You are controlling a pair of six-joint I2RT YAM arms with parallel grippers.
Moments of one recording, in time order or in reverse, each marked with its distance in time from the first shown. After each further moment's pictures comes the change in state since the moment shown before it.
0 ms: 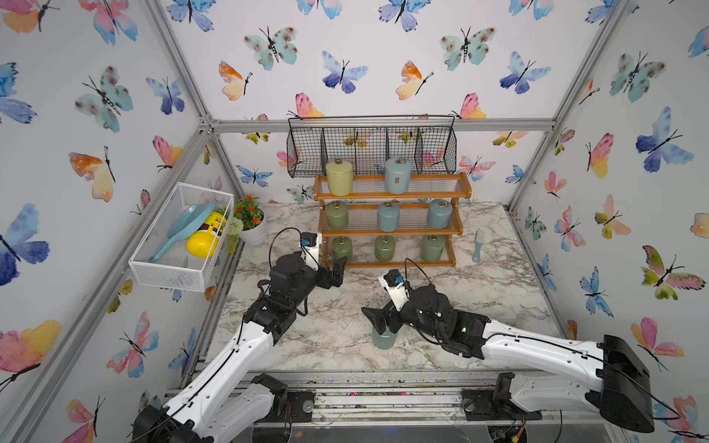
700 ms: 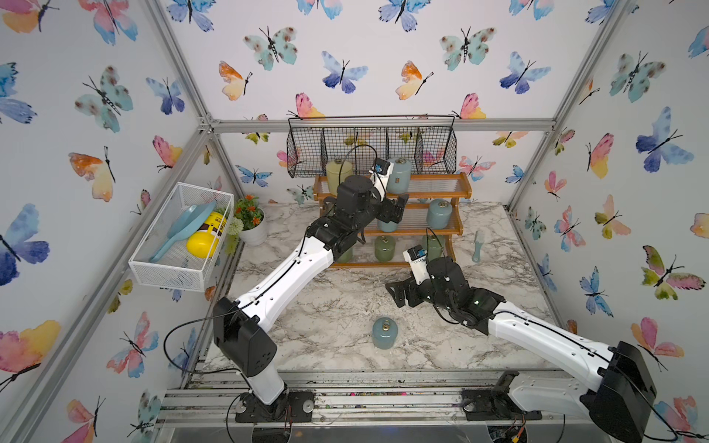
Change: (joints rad) left arm -0.224 0.736 1.010 -0.180 -0.118 0.125; right arm -0.274 0.003 0.043 -0.222 -0.126 0.065
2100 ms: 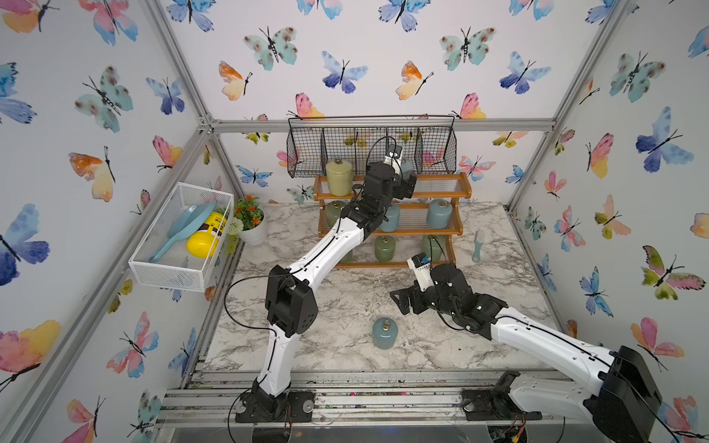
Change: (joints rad) left arm 0.034 0.380 0.355 0.152 -0.209 0.040; right arm -0.026 -0.036 -0.080 0.001 -0.062 0.026
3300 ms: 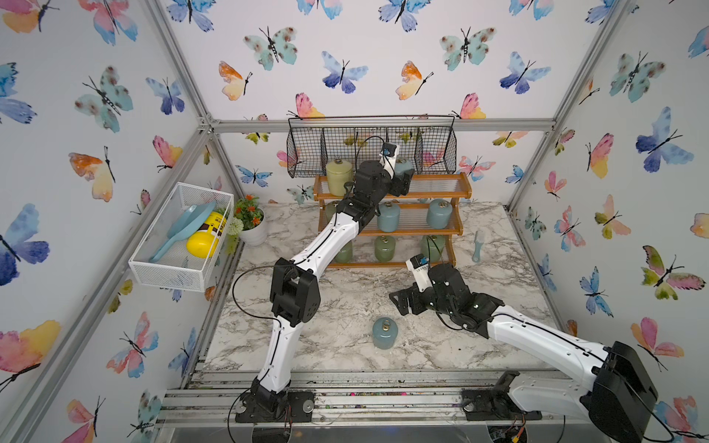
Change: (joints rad) left arm 0.083 0.108 0.067 0.092 0.311 -0.055; right arm -0.006 0.030 -0.003 0.000 -0.020 0.019
